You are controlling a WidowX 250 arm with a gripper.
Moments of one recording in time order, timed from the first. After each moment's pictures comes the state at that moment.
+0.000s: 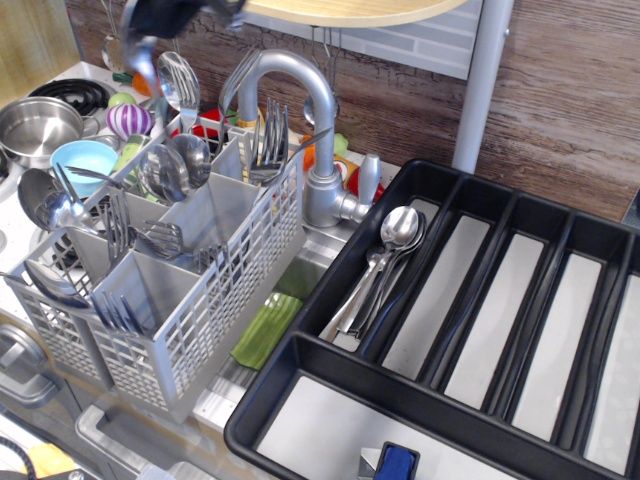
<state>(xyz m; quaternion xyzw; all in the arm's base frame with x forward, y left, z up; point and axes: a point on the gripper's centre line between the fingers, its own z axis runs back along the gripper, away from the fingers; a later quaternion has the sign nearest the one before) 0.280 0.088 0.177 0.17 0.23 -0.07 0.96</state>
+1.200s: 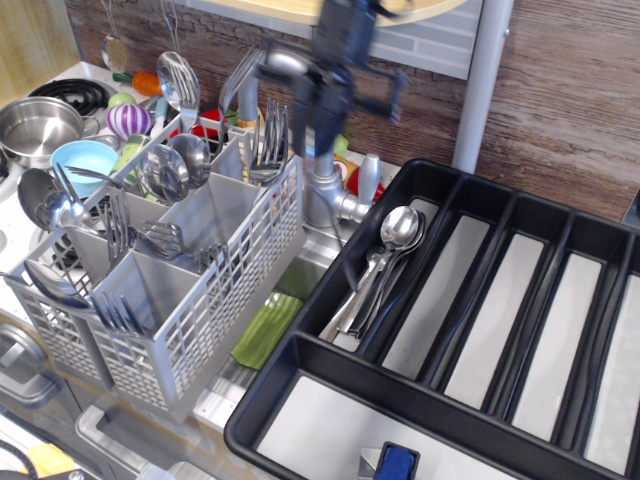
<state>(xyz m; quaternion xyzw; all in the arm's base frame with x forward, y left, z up) 0.316 0.008 0.090 0.05 0.22 0.06 0.97</state>
